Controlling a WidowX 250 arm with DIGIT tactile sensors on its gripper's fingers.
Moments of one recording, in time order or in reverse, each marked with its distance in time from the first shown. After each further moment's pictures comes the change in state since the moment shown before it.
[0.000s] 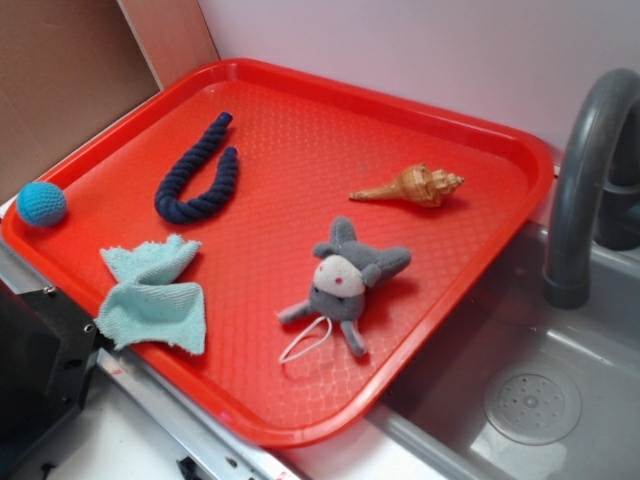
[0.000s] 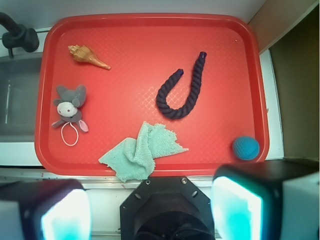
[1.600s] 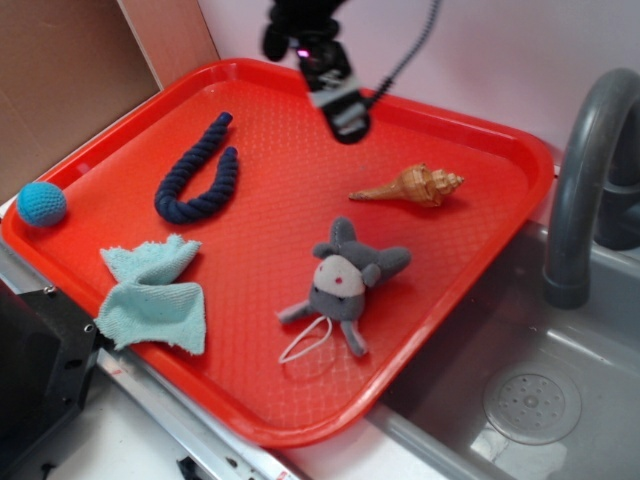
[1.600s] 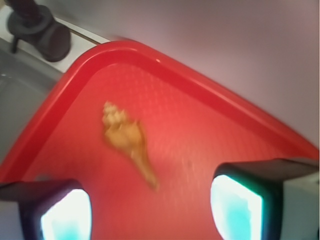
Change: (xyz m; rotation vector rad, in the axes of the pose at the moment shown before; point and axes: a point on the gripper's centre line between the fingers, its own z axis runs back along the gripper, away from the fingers) arm 0.159 -0.080 -0.170 -0.030 -0.039 -0.574
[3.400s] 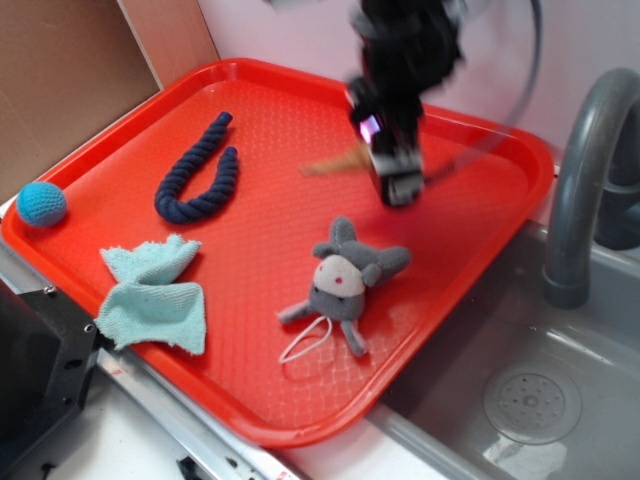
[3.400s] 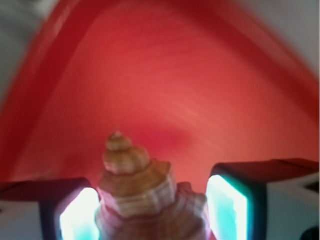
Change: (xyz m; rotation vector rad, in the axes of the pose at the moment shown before) arm -0.005 -0.010 0.007 0.031 0.233 0.155
